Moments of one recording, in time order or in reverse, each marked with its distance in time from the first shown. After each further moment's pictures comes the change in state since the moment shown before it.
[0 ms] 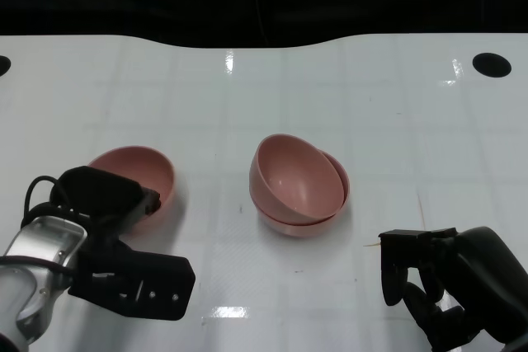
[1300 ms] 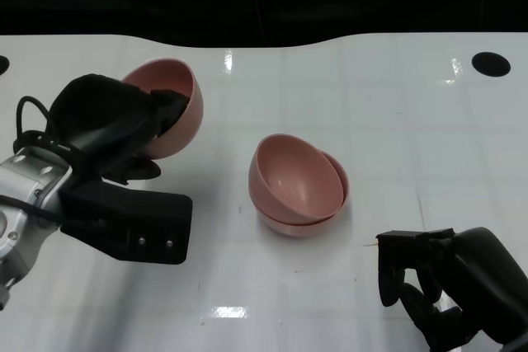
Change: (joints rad) left arm -0.104 0.064 0.079 -0.204 -0.183 -0.142 0.074; right arm -0.001 0.001 0.007 -0.001 -0.001 0.000 0.000
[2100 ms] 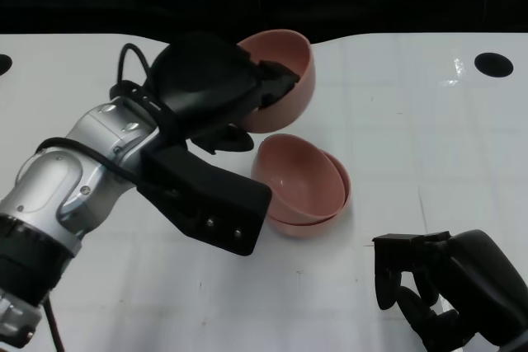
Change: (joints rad) left arm -0.197 -0.150 -0.100 0.025 0.006 -0.124 -0.043; right arm -0.001 -0.001 0.015 0.001 -0.003 0.008 0.000
